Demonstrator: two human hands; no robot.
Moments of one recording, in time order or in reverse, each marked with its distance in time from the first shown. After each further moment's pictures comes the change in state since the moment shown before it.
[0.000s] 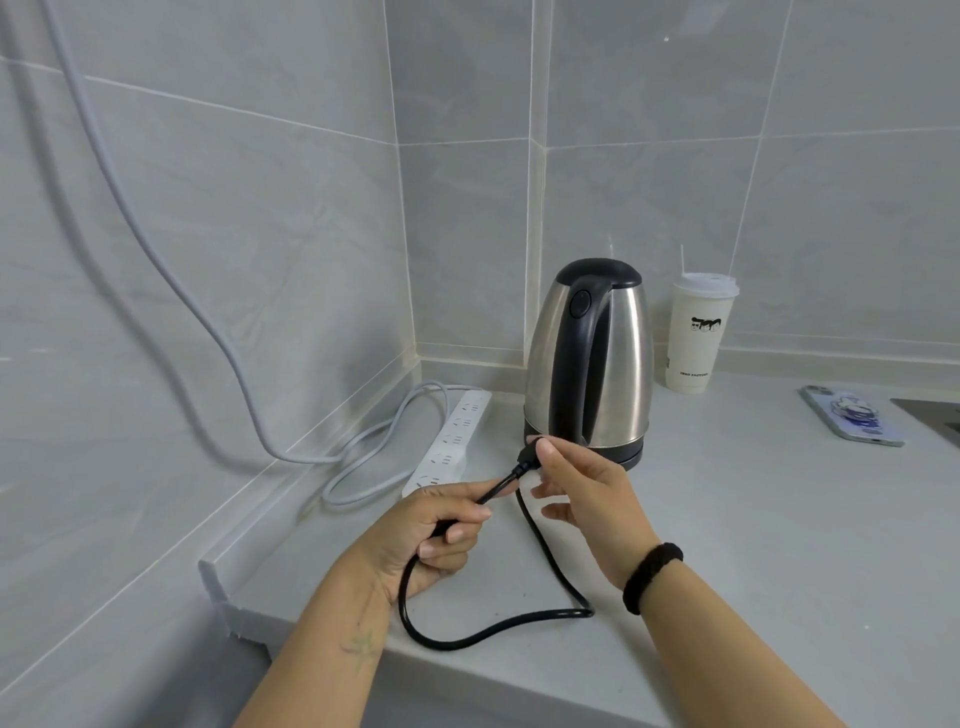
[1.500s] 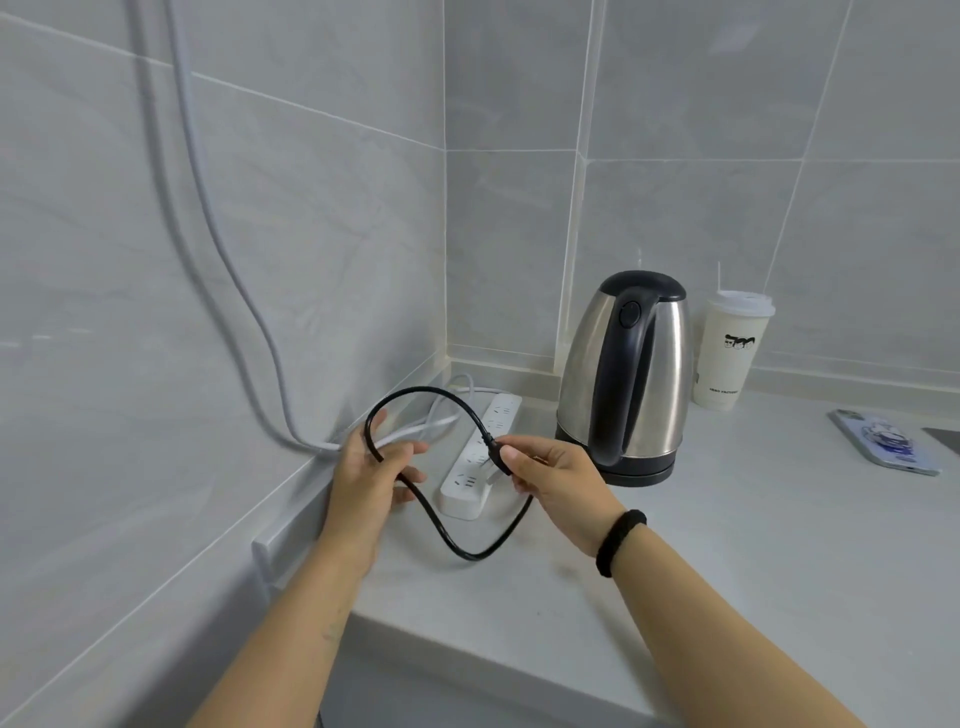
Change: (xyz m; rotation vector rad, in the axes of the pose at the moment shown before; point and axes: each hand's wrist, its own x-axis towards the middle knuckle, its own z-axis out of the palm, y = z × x) left_hand -0.025 0.019 -0.050 0.159 0.703 0.587; right_hand 0.032 0.009 0.050 -0.023 -0.242 -0.063
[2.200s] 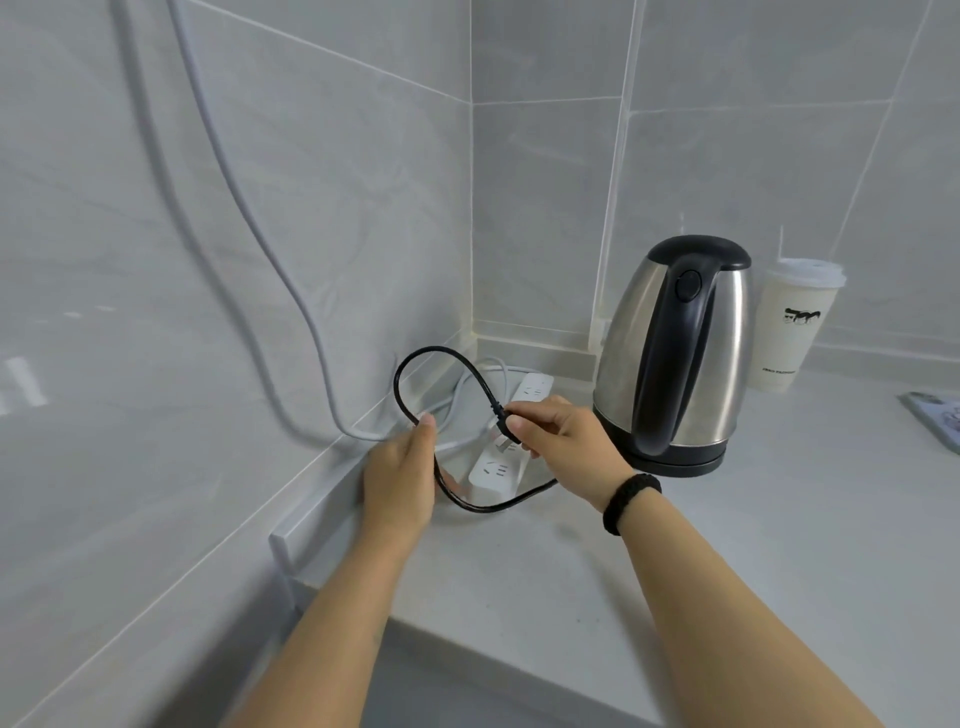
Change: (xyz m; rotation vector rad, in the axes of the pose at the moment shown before) left_hand 0.013 -0.016 0.003 0.486 0.141 0.004; right_hand 0.039 0.001 0.012 -0.381 -0.022 -0.114
